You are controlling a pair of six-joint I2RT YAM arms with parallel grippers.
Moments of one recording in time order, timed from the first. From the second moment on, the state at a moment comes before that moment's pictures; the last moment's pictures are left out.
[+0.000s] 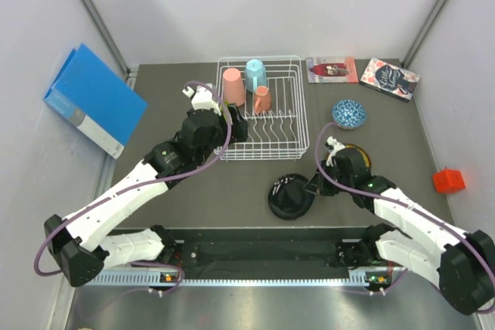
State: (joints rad) left arm -0.78 1.11 1.08 -0.36 -0.41 -0.60; right arm 0.49 0.92 0.42 -0.25 -0.27 0.58
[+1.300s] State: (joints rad) left arm -0.78 1.21 1.08 -0.44 -0.61 -0.51; right arm 0.56 0.78 0.70 -0.47 0.11 0.55
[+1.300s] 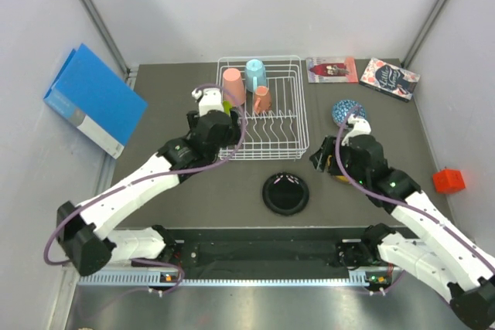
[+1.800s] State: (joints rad) left arm -0.71 1.64 1.32 -0.55 -0.82 -0.43; right arm 0.56 0.73 0.61 -0.39 0.12 0.54
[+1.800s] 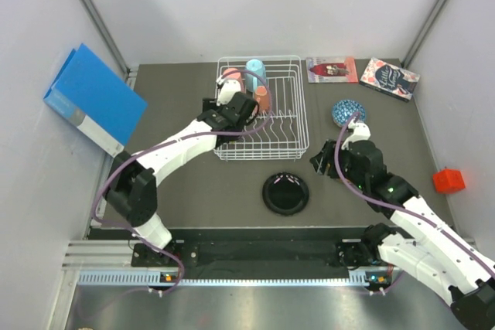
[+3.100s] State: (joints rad) left arm -0.63 1.65 1.40 -0.57 -0.80 -0.39; right arm 0.56 0.72 0.56 -0.34 0.12 0.53
